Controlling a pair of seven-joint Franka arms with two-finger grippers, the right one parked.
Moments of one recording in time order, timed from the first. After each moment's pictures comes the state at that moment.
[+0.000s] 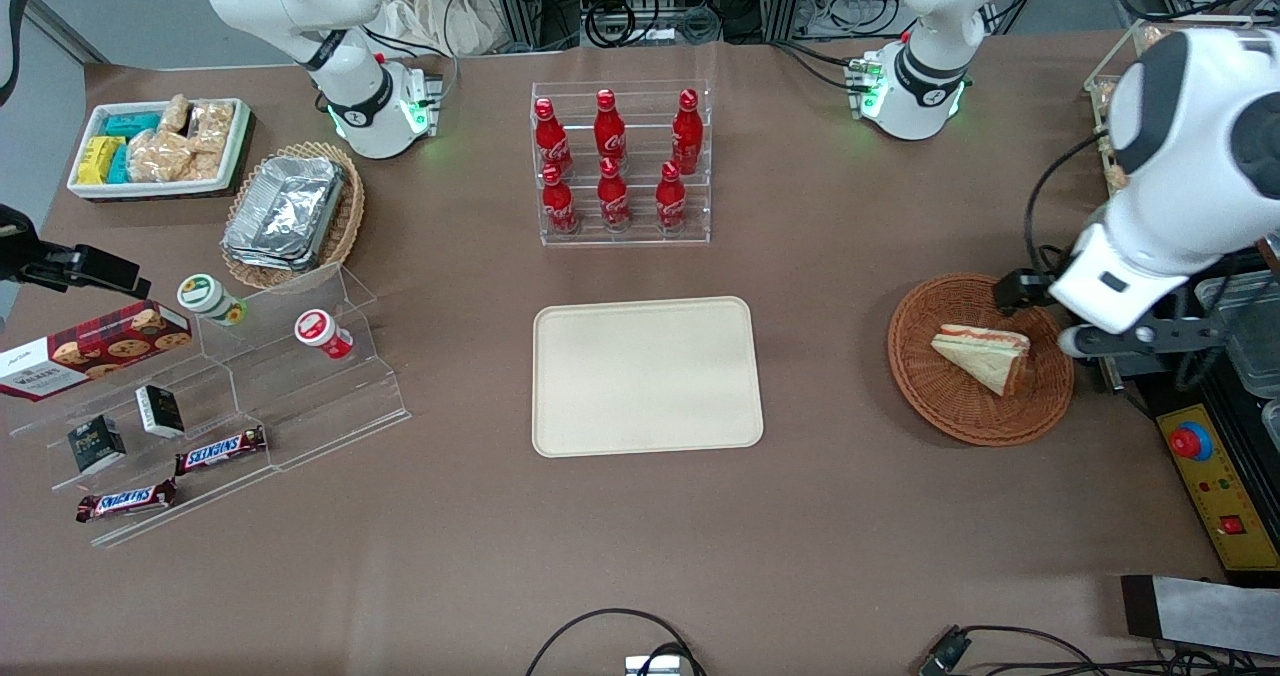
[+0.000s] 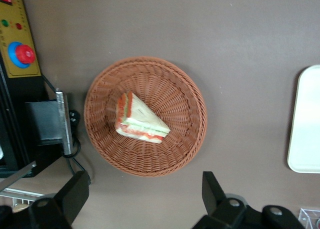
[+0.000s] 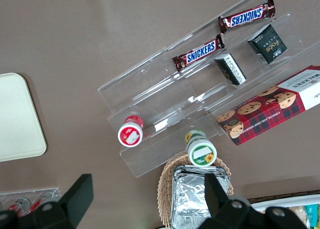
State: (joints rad) arm 0.35 0.13 -0.50 -1.66 0.15 1.68 -0.20
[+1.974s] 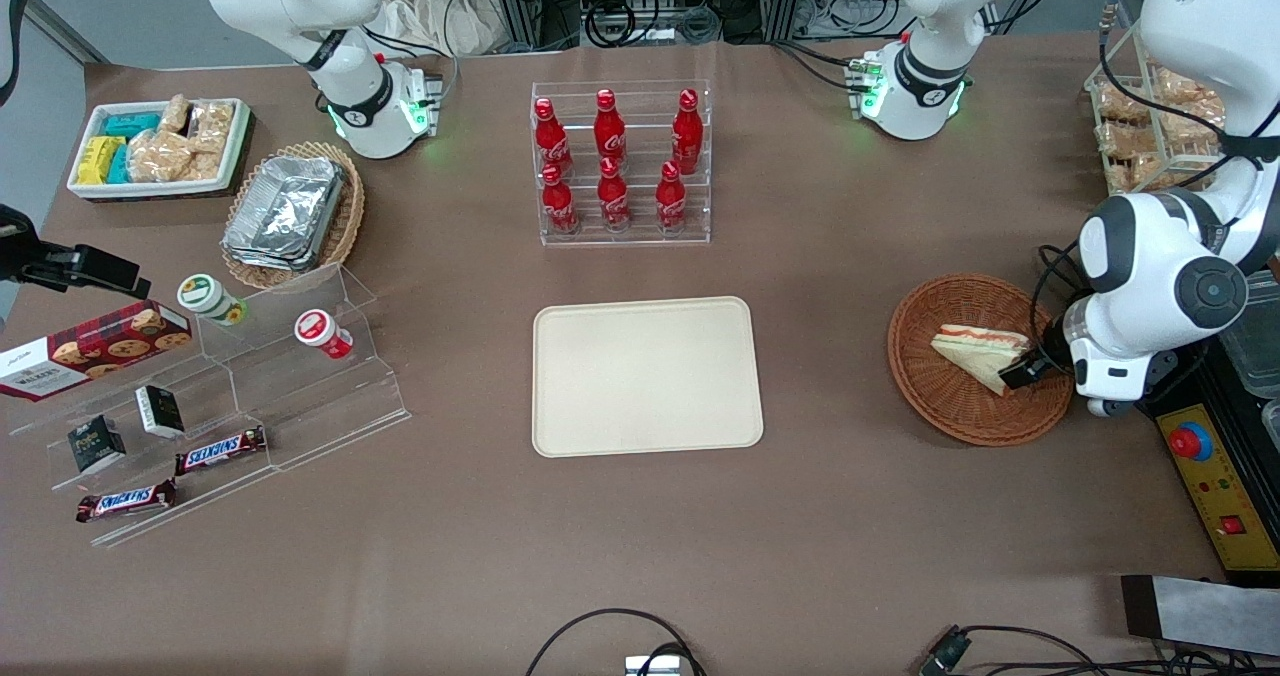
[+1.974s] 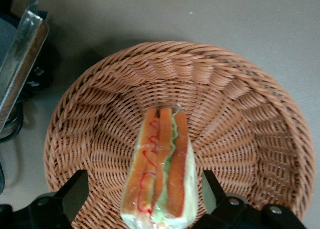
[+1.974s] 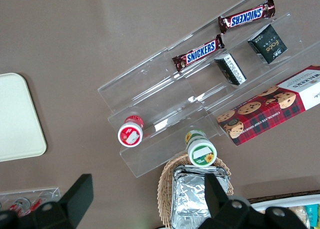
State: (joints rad) arm 0.39 0.32 -0.31 -2.08 0.15 2.25 -0.66
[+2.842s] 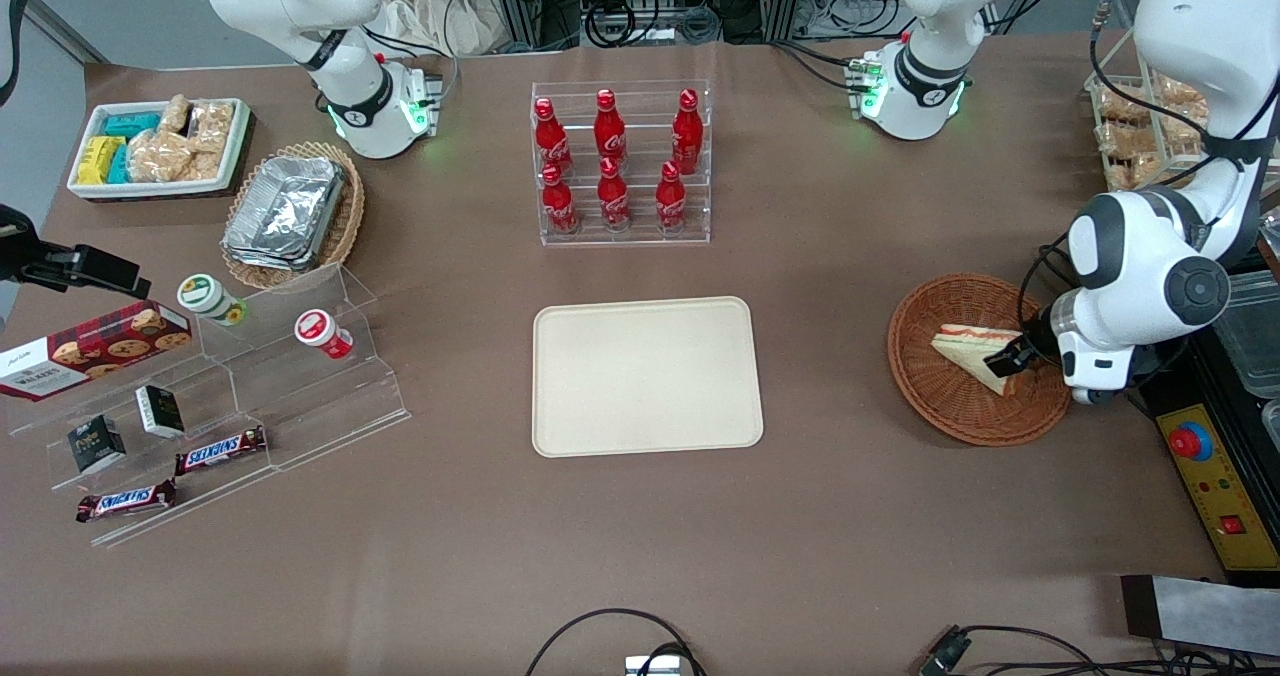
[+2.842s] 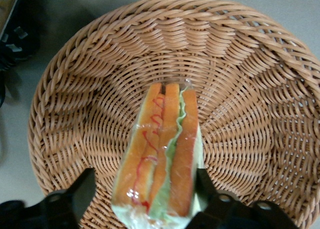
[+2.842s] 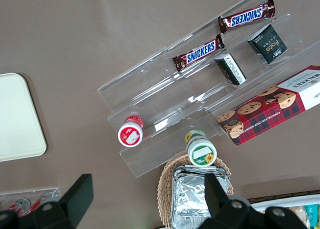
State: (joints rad) arm 0.39 0.32 -0.31 -2.13 0.08 2.27 -0.66
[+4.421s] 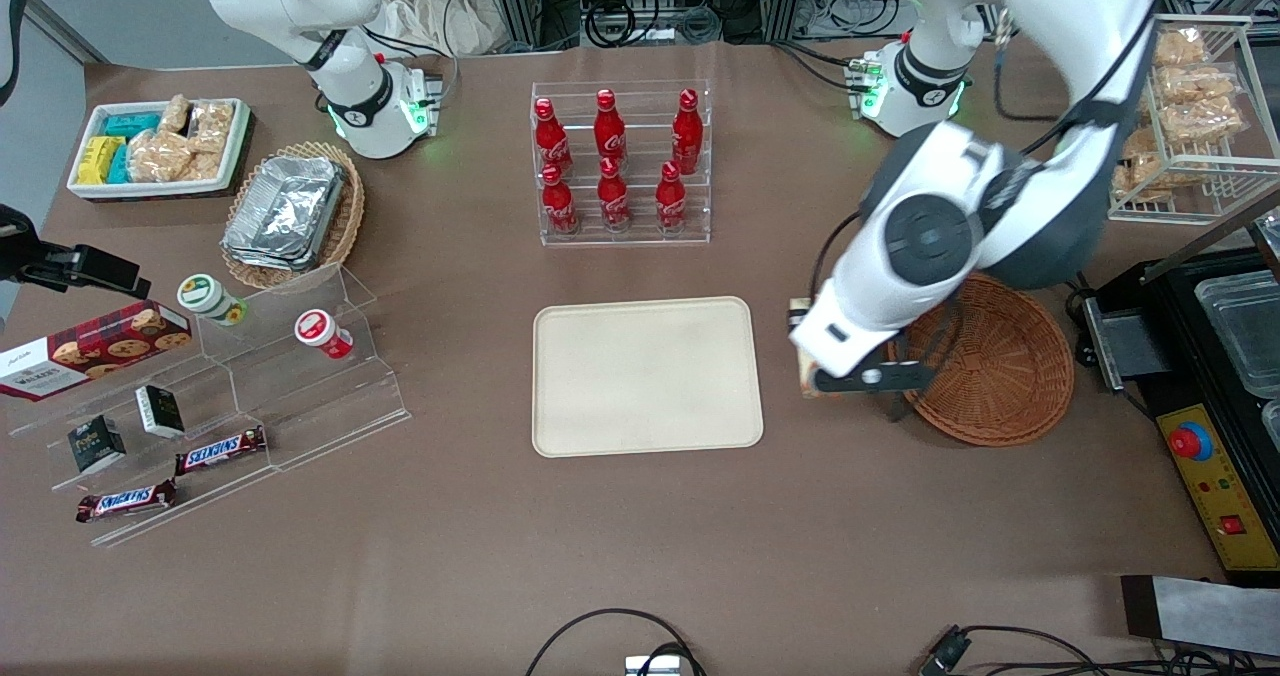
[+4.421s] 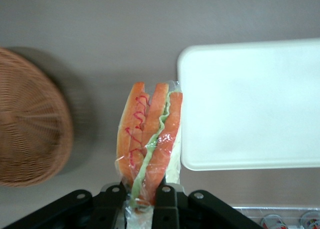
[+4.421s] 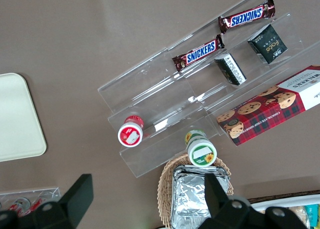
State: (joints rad) arm -0.09 0.49 -0.52 -1.47 0.17 1.73 -0.59
